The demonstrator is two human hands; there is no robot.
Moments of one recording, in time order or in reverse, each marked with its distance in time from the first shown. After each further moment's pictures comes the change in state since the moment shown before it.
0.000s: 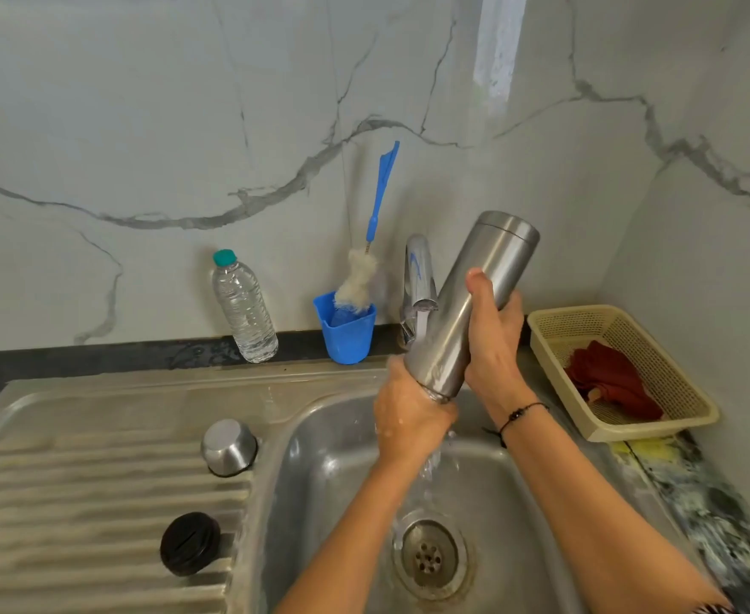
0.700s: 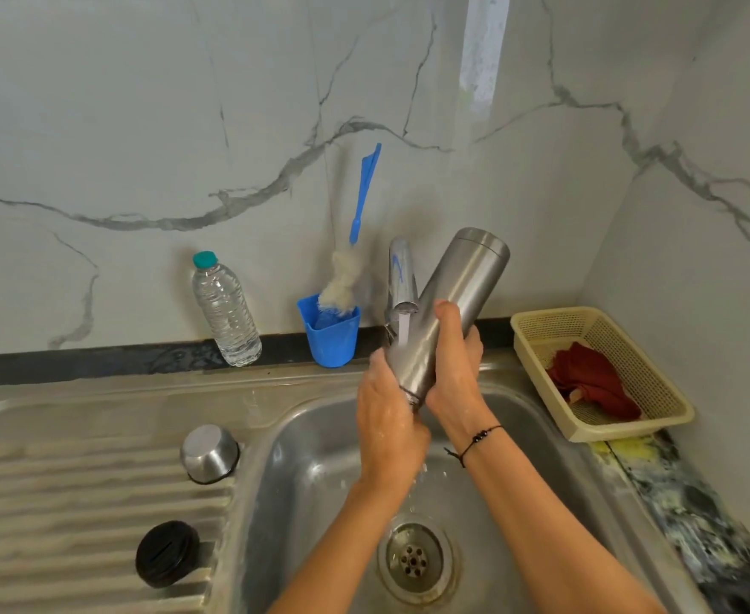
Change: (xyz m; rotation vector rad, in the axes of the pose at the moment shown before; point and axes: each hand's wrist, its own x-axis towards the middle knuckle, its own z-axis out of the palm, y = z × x) left_hand -0.008 -0.016 0.012 0.225 0.212 0.284; right_hand -0.014 0.028 0.002 0.106 -0.020 0.205
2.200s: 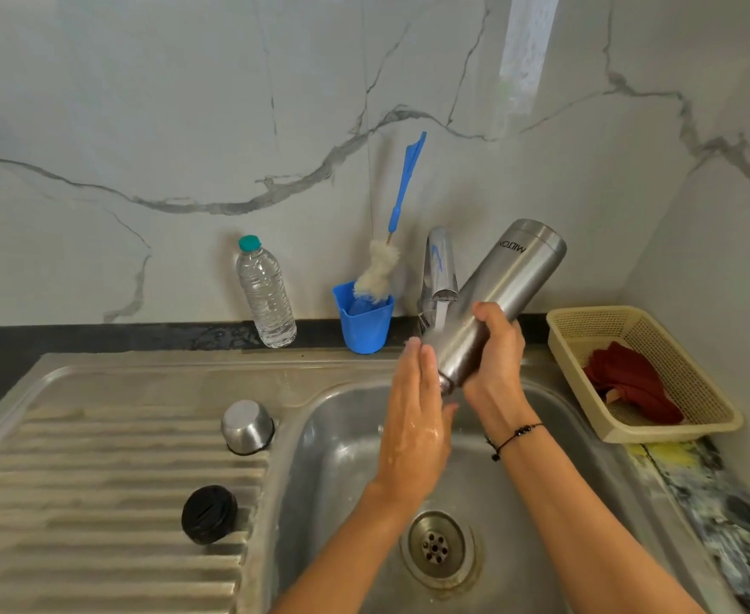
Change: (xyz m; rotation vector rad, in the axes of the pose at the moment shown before) left_hand -0.021 -0.026 0.001 0.082 0.200 0.436; right_hand -0.008 -0.005 -0.007 0.126 -0.043 0.019
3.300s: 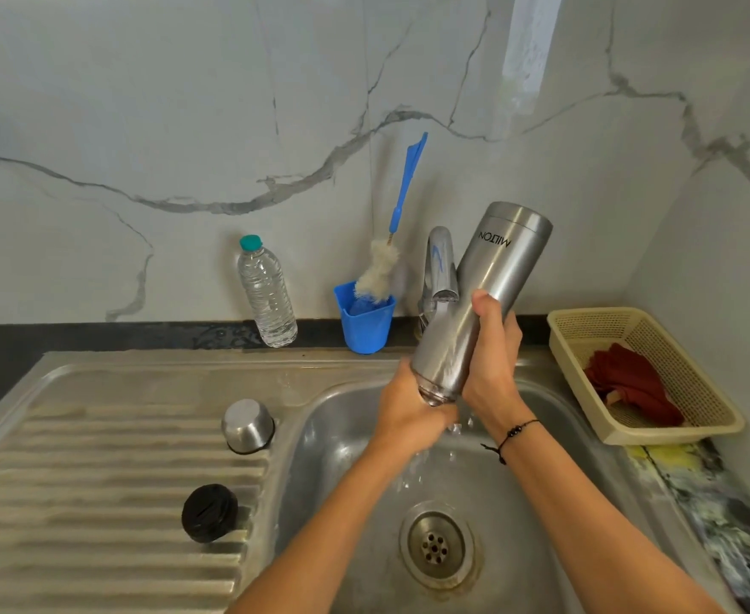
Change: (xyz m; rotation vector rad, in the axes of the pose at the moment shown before) left_hand 0.041 0.002 -0.026 -0.615 -0.485 -0.766; right_hand -0.001 0.001 0.004 -0.173 -0.119 -0.192
